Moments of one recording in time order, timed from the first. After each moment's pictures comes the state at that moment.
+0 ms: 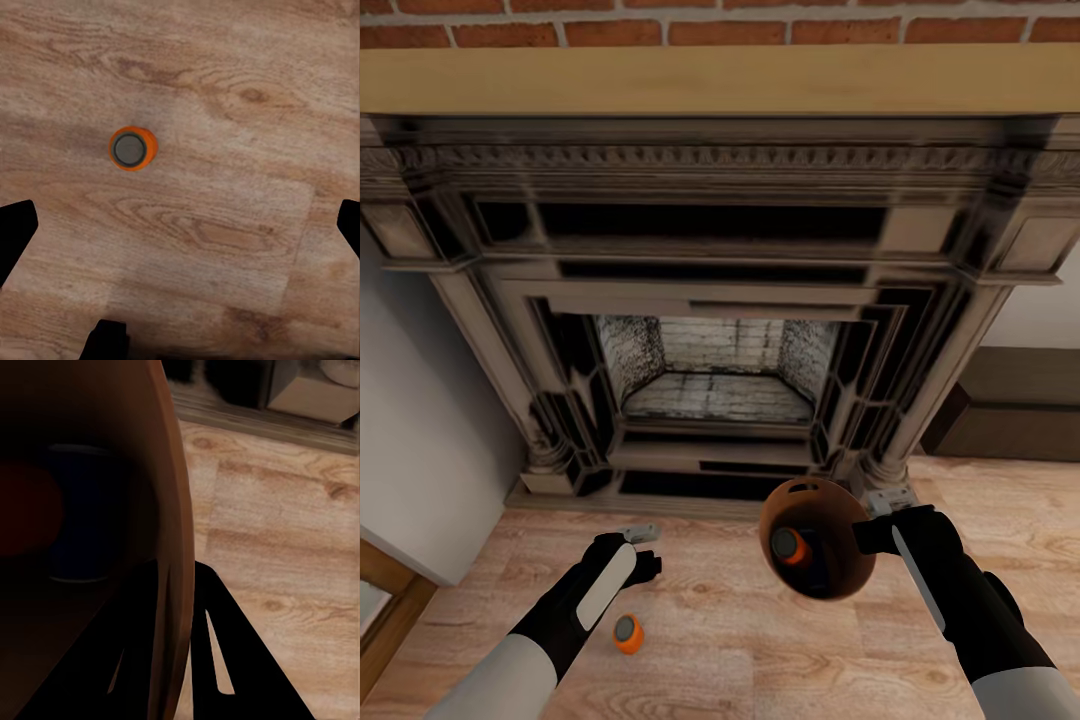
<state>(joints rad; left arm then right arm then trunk) -0.60 -0.01 -0.39 -0.84 0.74 0.71 0.59 -0.50 -0.17 0.08 -1.29 0.05 1.05 0.12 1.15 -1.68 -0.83</state>
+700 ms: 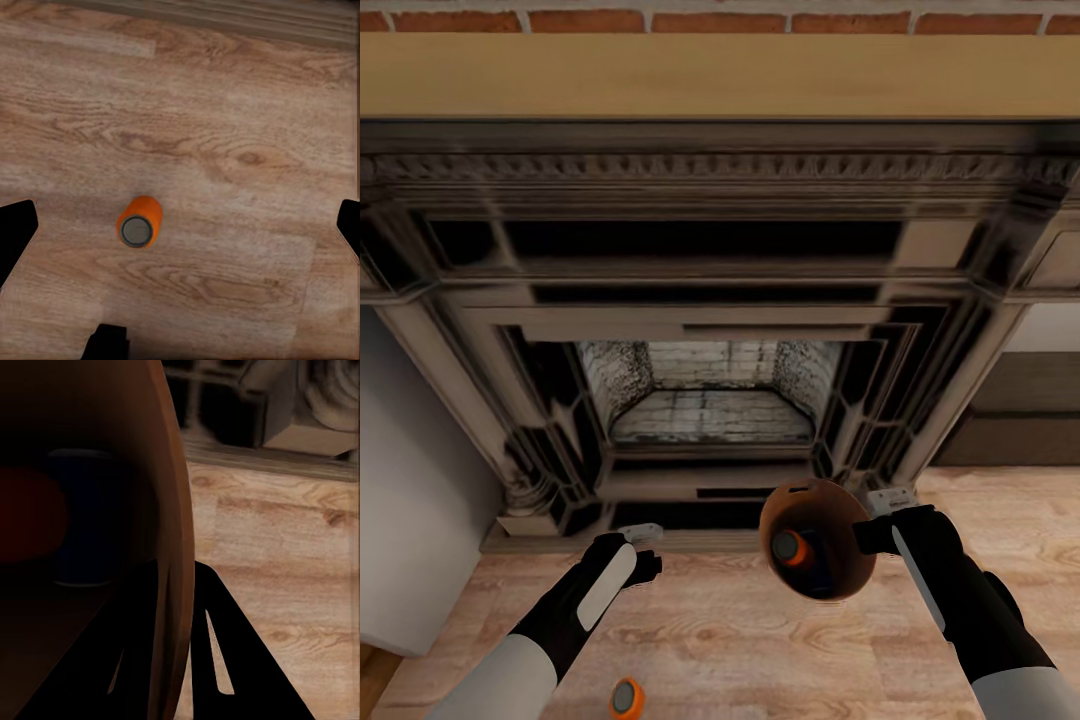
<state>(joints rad) -0.60 0.00 -0.39 -0.84 0.74 0.71 0.59 -0.50 -0.17 0.08 -1.29 0.05 1.05 0.12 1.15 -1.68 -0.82</state>
